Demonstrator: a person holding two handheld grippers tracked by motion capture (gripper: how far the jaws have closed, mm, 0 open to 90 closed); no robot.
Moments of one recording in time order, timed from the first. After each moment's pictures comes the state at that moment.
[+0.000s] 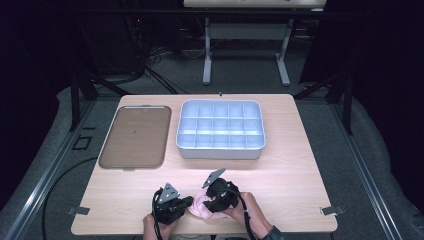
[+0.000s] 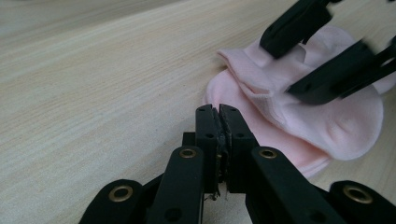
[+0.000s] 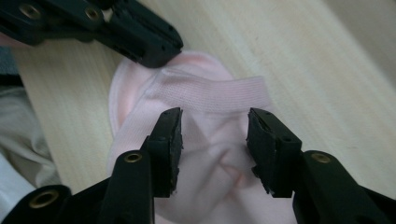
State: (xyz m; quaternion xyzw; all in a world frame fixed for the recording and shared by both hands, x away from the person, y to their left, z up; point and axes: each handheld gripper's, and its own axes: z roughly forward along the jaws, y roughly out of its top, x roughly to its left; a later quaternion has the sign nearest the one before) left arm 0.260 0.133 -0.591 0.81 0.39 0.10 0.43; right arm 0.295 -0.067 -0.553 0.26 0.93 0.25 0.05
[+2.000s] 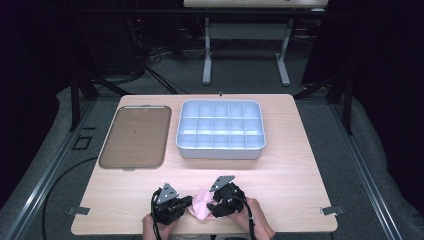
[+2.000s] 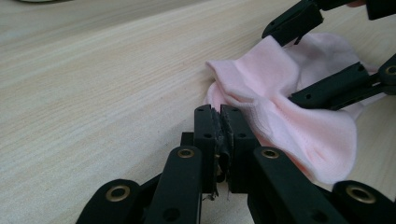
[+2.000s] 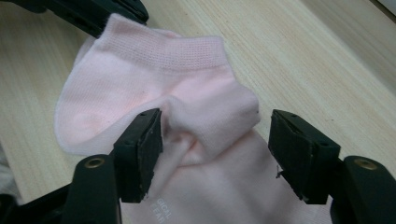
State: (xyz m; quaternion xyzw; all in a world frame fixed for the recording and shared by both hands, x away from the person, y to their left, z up) left arm 0.258 0.138 -0.589 0.80 0.39 0.10 0.45; right arm 0.286 -0.089 -0.566 0.29 0.91 0.28 0.11
